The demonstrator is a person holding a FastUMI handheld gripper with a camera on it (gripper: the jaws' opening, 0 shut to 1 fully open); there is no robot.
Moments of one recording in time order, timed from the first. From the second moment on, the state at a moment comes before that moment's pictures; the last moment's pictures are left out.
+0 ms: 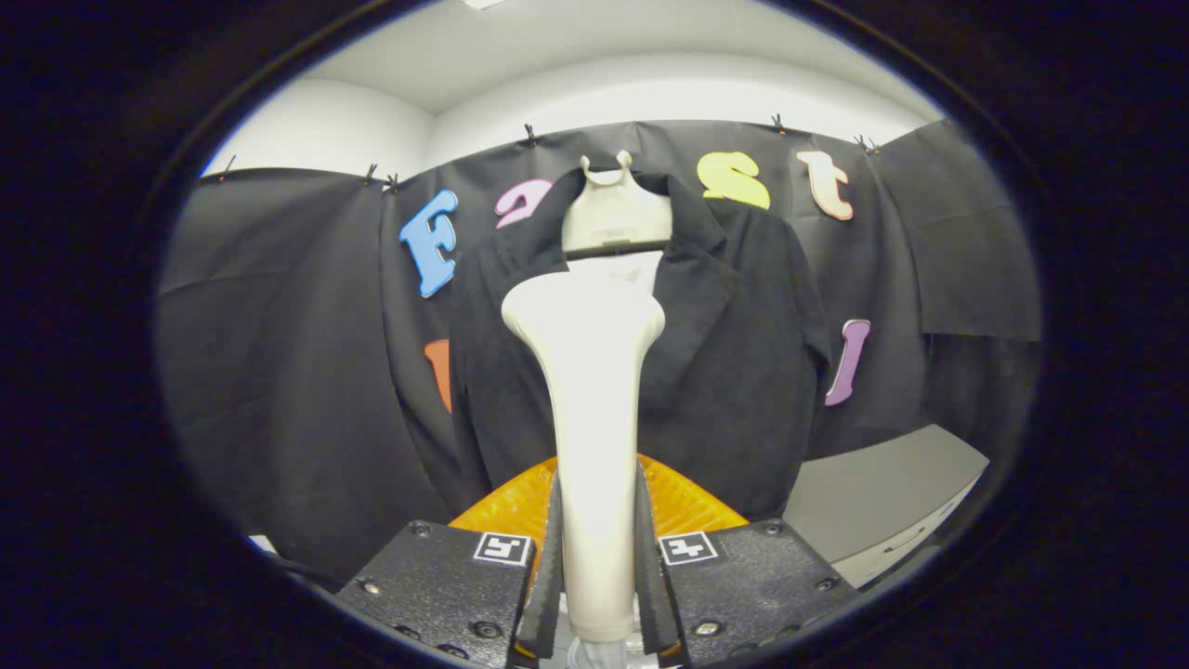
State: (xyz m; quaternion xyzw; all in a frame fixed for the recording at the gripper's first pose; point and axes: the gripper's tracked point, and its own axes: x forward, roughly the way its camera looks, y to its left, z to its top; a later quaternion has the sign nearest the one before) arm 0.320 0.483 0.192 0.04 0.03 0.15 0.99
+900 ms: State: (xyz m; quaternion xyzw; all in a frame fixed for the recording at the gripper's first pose) arm 0.348 0.582 0.247 -0.02 -0.03 0.14 0.99
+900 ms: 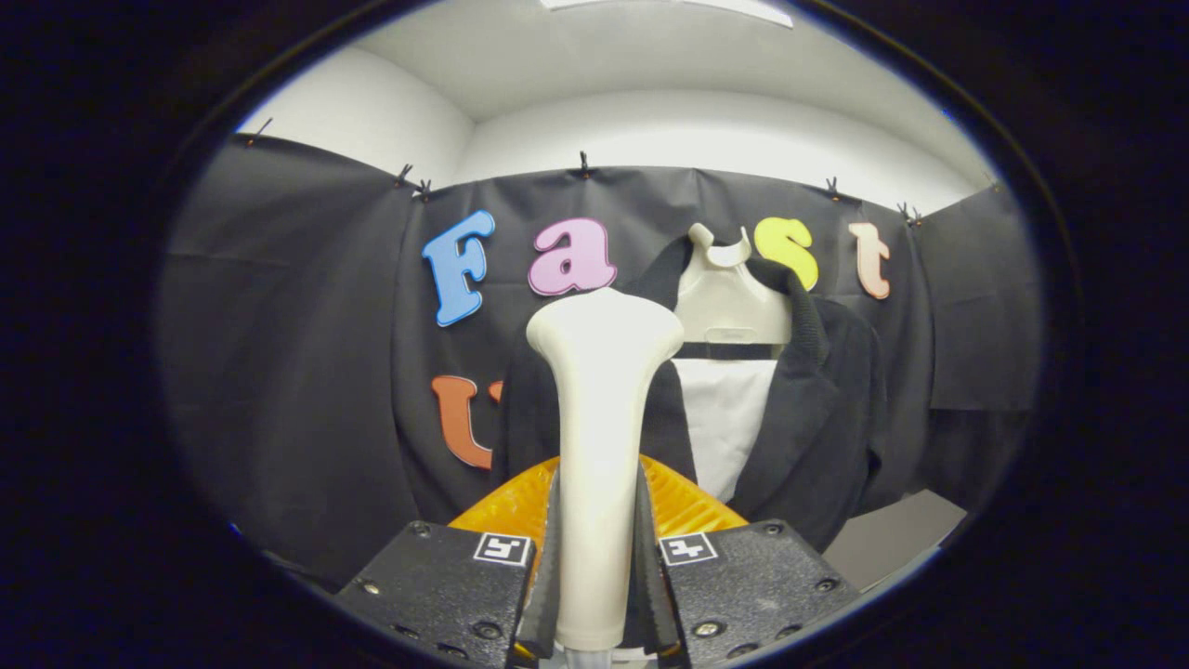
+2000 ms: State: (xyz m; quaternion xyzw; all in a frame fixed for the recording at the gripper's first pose) arm 0.346 0.570 0.126 -0.06 0.06 0.12 0.99
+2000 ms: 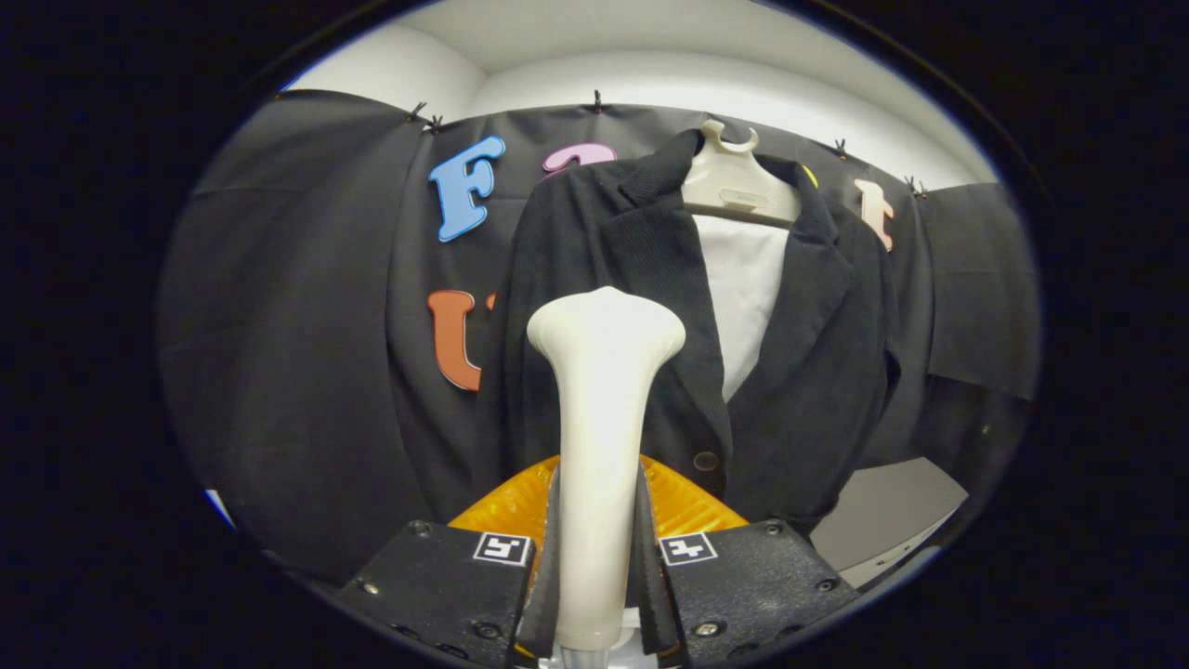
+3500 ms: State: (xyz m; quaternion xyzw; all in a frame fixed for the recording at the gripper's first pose) arm 0.322 0.521 -0.083 -0.08 0.20 0.11 0.97
